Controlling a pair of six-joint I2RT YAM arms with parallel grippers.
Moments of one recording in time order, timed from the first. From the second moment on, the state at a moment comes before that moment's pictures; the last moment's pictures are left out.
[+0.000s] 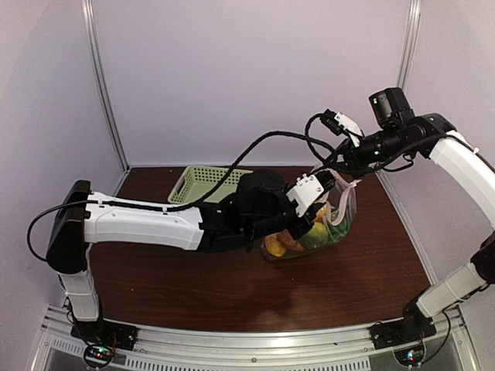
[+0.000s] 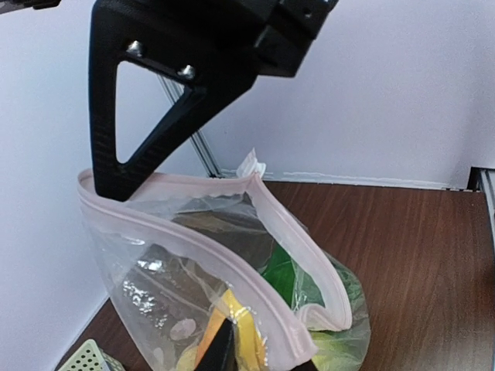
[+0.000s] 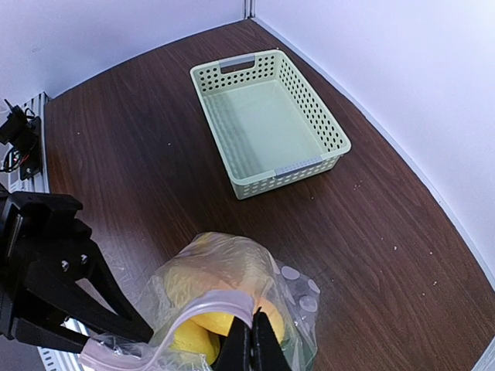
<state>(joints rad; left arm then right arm) -1.24 1.90 1.48 0.25 -0.23 0.28 0.46 1.40 1.61 -0.93 -0.42 -0.39</state>
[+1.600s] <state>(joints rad) -0.98 1.78 1.32 0.31 0.28 0.24 0.05 1.36 1.33 -0.96 -0.88 -1.02</state>
